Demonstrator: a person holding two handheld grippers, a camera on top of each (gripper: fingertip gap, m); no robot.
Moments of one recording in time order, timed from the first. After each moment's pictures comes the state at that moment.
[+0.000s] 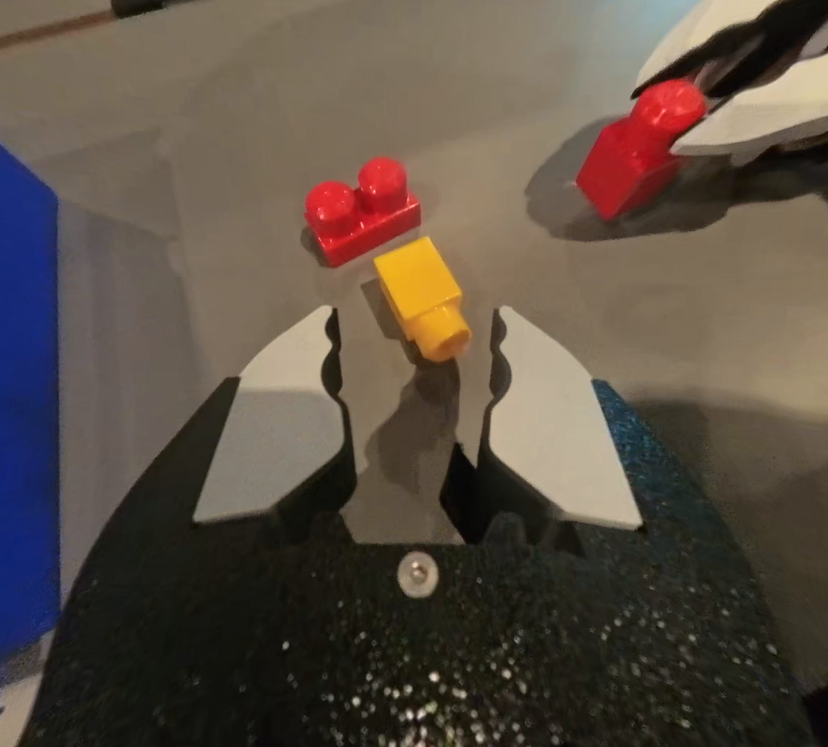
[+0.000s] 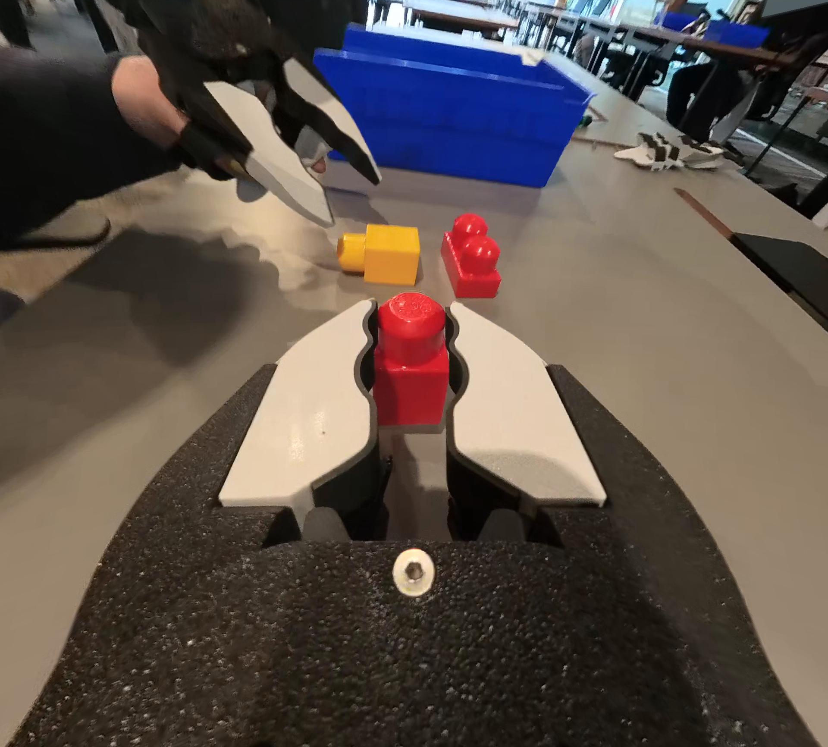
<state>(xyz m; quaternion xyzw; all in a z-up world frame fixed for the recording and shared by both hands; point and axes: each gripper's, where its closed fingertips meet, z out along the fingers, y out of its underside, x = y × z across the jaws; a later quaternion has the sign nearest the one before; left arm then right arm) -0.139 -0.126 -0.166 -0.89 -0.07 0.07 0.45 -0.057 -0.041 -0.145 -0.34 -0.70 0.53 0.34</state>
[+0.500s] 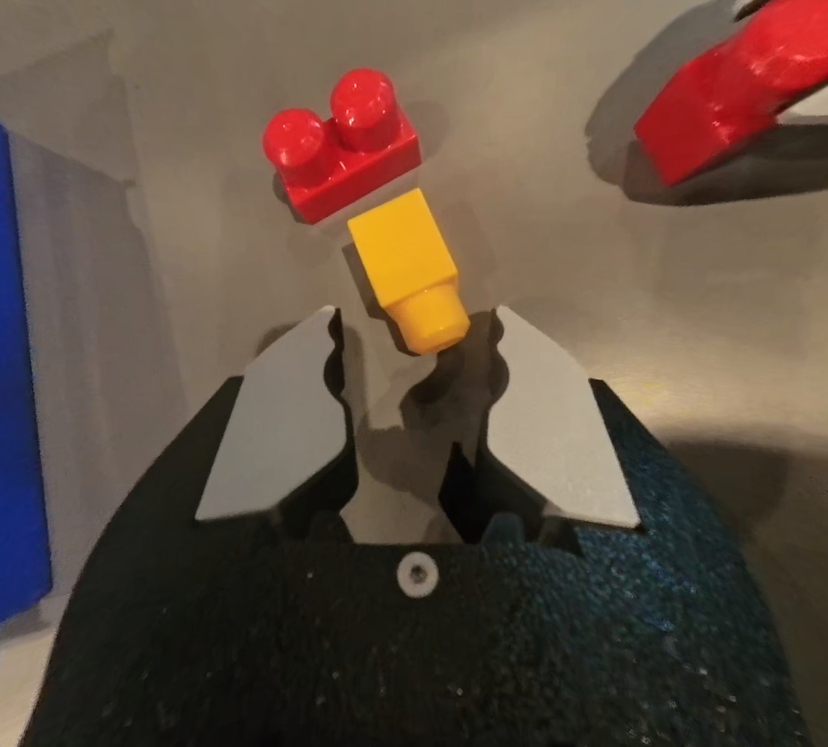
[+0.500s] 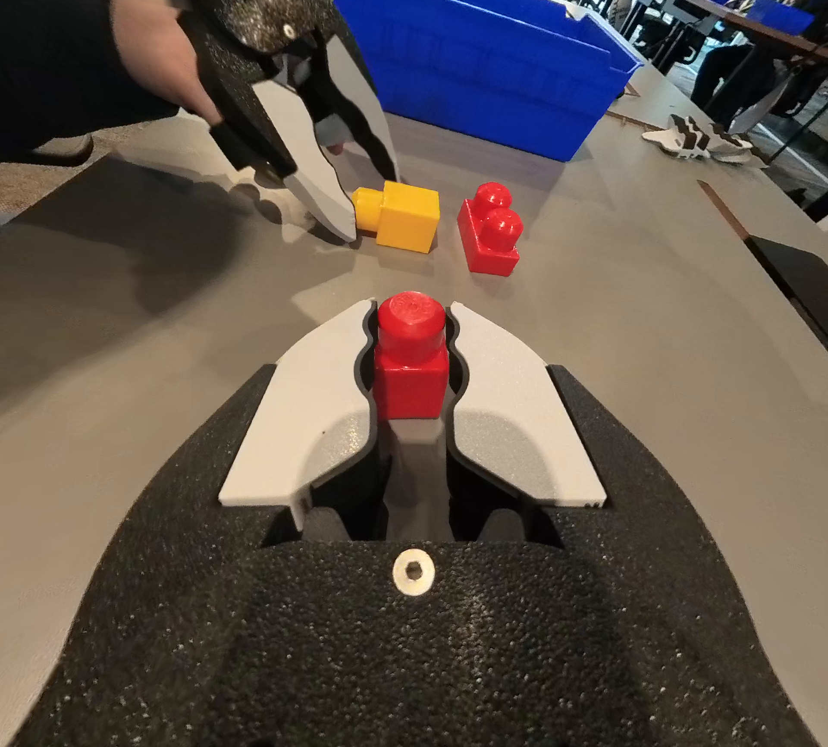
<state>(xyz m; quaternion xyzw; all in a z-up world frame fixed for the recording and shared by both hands) -0.137 -0.120 -0.204 -0.93 -0.09 0.11 0.35 -0.052 -0.043 -0.161 -0.31 -0.75 0.47 0.34</state>
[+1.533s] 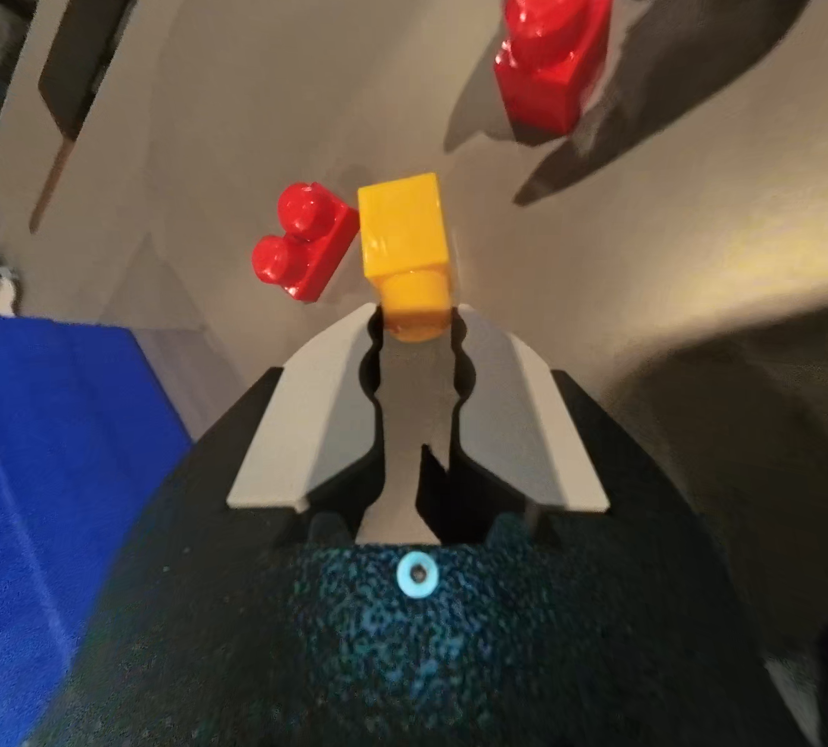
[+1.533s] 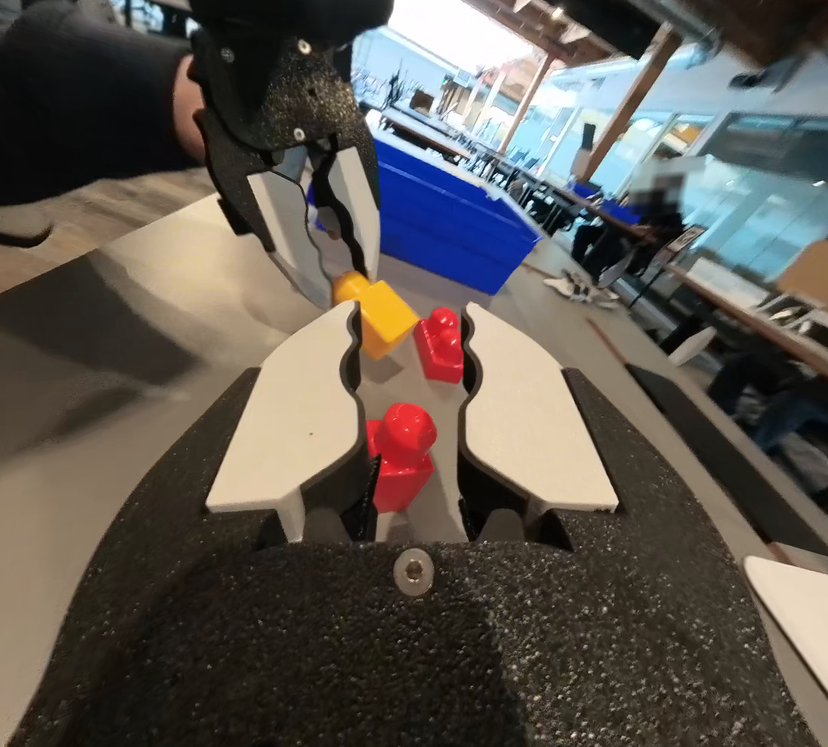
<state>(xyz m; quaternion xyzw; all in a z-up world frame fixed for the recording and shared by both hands) -0.115 -0.114 -0.170 -0.93 0.17 0.18 0.28 -0.046 -0.053 -0.106 -0.22 -0.67 0.52 0.47</state>
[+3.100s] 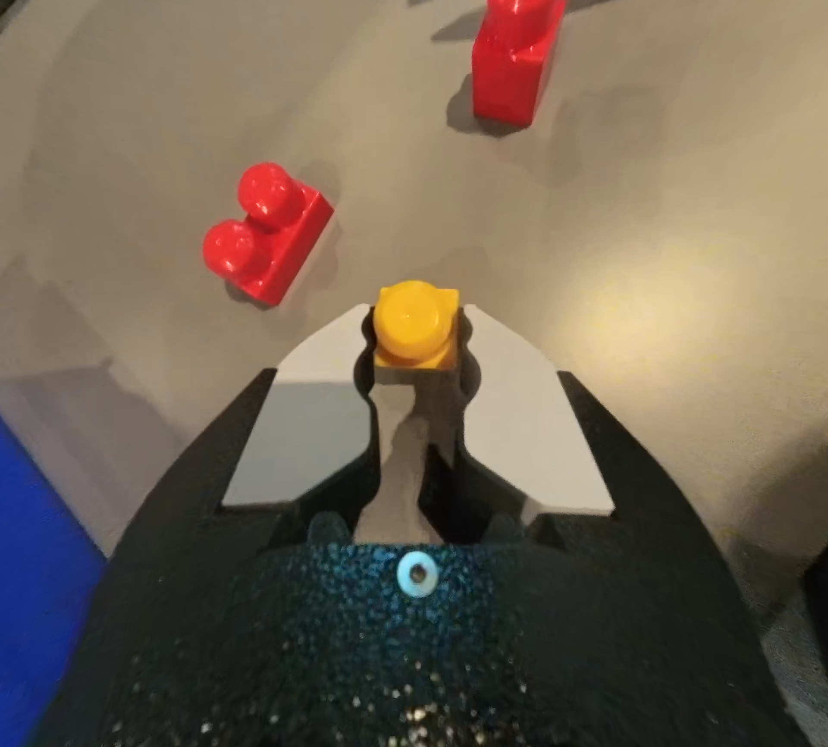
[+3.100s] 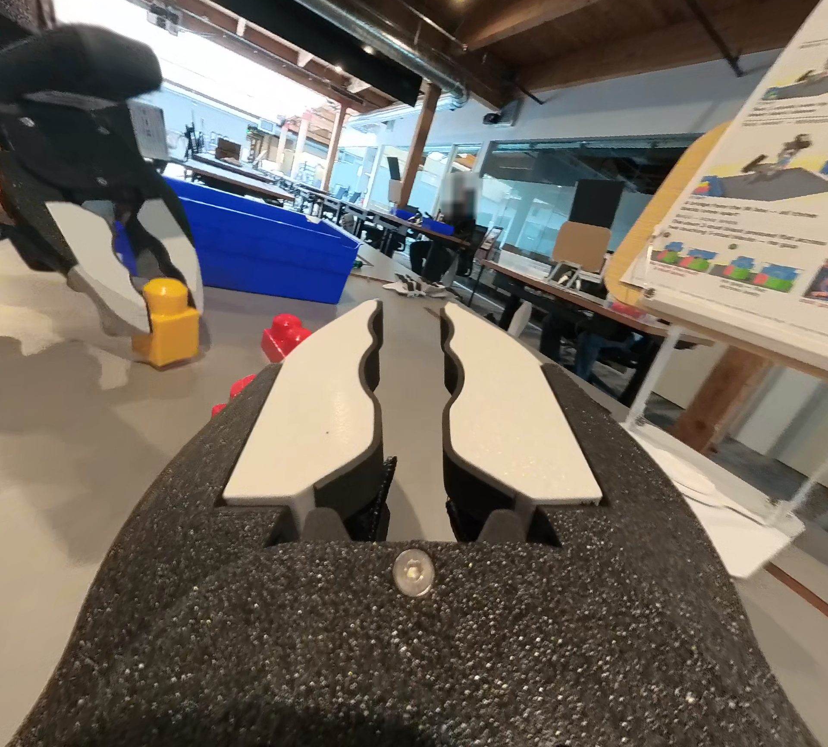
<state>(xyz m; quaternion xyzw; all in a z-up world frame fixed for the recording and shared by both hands) -0.124 -0.122 -0.180 -0.91 0.18 0.03 0.37 -0.022 0.037 -0.083 -0.33 -0.52 0.50 0.61</state>
